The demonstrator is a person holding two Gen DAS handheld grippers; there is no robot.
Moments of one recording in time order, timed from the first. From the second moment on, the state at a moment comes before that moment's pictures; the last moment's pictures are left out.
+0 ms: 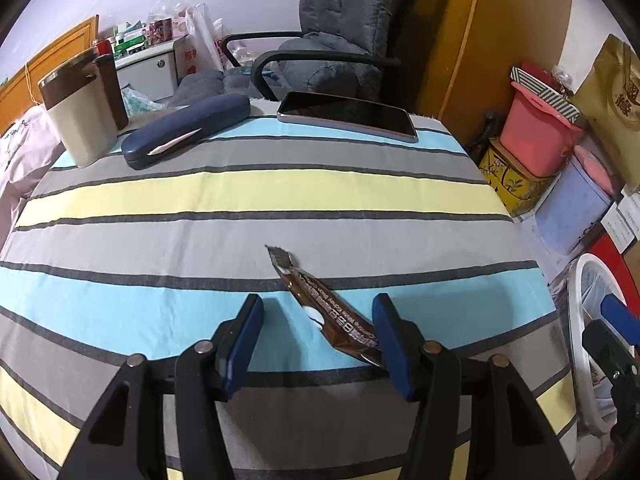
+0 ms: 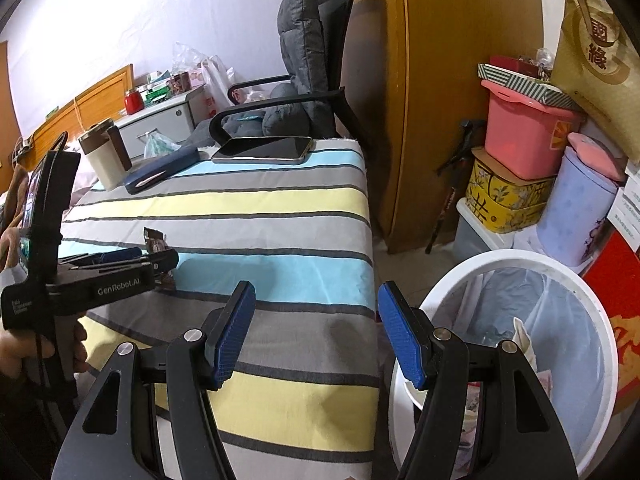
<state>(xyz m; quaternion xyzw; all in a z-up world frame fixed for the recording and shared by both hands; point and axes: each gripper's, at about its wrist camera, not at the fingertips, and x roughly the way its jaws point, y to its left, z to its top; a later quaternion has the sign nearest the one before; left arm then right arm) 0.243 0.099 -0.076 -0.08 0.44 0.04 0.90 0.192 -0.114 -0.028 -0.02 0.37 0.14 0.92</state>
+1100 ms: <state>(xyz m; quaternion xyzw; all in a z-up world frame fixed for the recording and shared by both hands) 0.239 0.088 -0.076 -0.07 0.43 0.00 0.90 0.186 -0.119 -0.026 -0.01 0.37 0.14 0.92</state>
